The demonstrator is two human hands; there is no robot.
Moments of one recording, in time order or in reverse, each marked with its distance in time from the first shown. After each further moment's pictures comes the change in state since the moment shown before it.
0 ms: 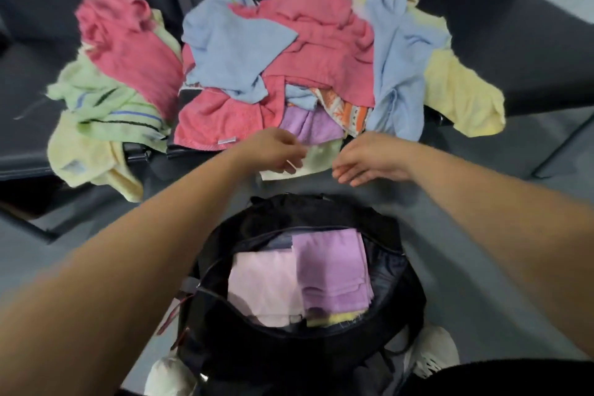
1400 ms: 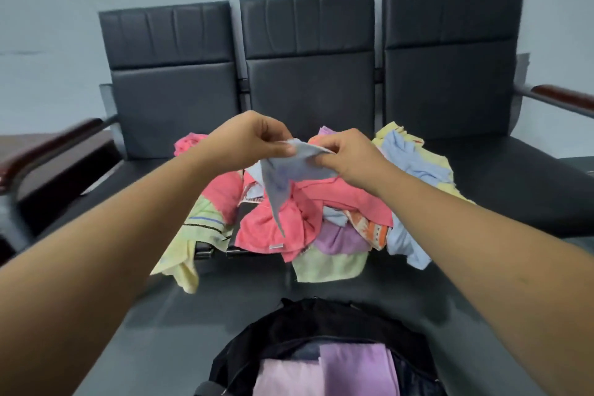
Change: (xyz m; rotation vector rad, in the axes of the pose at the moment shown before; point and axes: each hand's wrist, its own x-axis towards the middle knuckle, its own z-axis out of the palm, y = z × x) left_hand -0.127 0.132 -0.176 0.387 0.372 0.517; right_hand -0.084 -0.201 0.016 -0.343 0.393 -0.872
